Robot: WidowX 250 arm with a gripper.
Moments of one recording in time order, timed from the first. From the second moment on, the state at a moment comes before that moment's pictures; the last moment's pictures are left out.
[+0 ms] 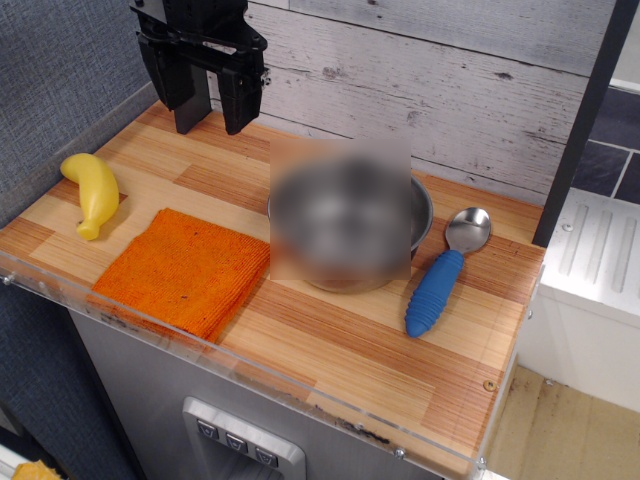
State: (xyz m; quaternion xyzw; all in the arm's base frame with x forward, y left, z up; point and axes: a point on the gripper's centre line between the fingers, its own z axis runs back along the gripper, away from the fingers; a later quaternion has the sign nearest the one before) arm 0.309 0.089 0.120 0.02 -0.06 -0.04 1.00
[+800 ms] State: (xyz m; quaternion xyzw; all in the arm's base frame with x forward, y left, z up) arm 0.328 0.036 0.083 -0.01 -0.04 -0.08 1.00
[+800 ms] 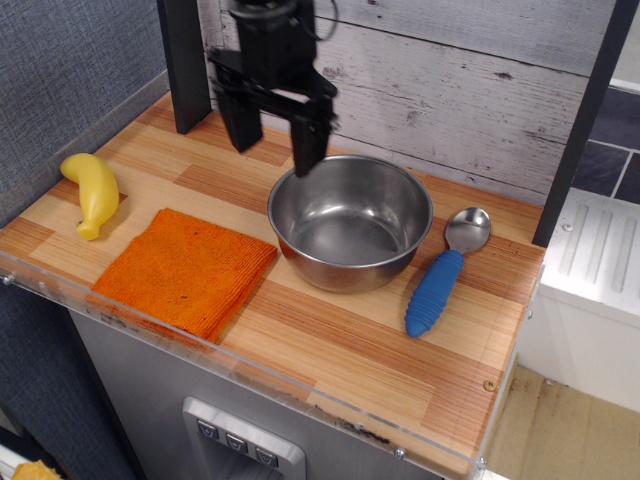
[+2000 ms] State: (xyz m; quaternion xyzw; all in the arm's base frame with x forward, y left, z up) arm 0.348 0.030 0.076 0.01 -0.05 -0.10 0.99
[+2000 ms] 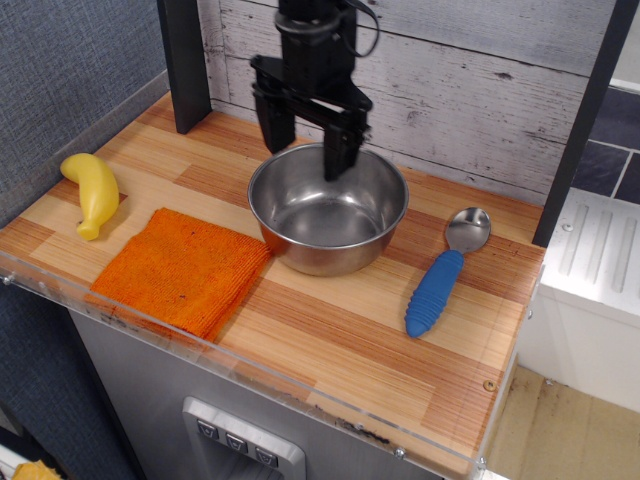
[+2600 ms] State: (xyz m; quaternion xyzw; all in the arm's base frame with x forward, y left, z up) arm 0.345 0.064 0.068 0.01 -0.04 -0.08 1.00
